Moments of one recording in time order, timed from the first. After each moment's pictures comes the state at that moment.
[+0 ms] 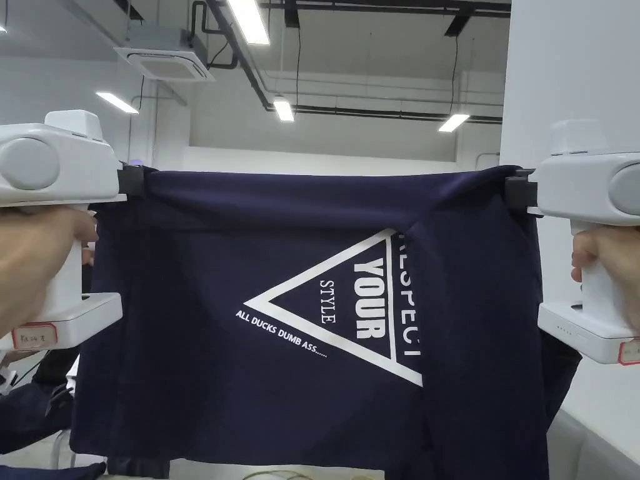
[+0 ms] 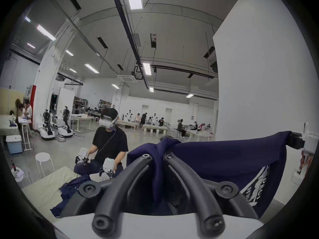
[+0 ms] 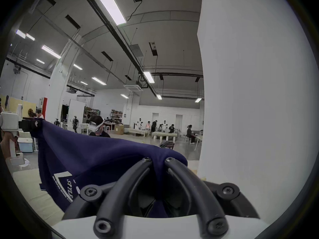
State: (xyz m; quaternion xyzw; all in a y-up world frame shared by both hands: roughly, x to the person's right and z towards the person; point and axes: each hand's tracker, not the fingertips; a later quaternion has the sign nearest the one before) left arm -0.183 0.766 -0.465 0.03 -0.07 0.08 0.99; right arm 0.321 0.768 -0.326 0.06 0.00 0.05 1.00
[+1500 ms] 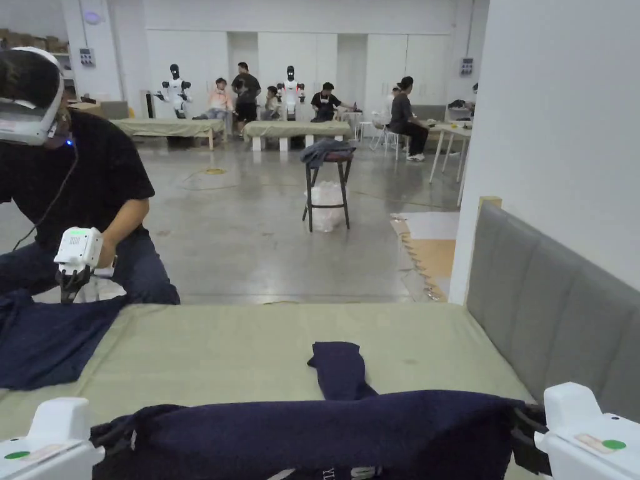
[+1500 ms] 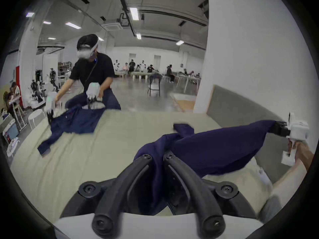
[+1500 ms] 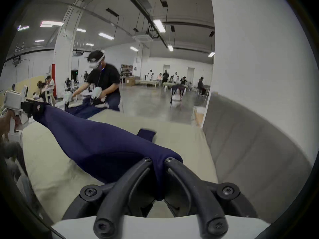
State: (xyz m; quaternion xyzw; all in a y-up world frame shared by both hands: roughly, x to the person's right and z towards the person) left arm -0.208 0.328 -0.258 -0.27 -0.17 0.03 0.95; right arm 0.353 0.324 -0.200 -0.21 0.04 0.04 0.98
